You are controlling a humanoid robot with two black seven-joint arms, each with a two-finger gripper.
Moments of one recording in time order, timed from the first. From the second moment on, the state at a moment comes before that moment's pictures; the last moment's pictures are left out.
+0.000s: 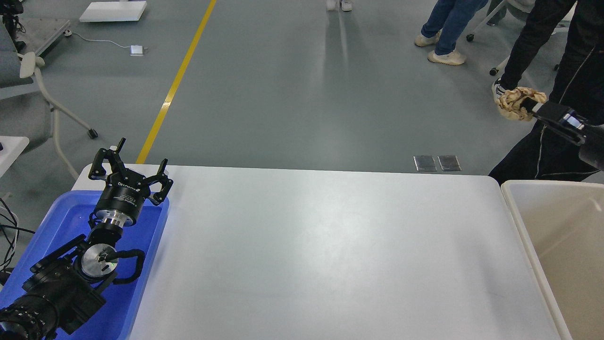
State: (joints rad) left arm -0.58 0.33 -0.75 -0.45 -0.16 -0.63 -0.53; right arm 1.09 -0.92 -0.08 0.77 -0.74 -0.01 0.76
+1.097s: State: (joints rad) left arm -0.58 0.33 -0.75 -0.45 -0.16 -0.63 -0.53; right arm 0.79 -0.63 -0.14 -0.02 -0.41 0.07 0.13
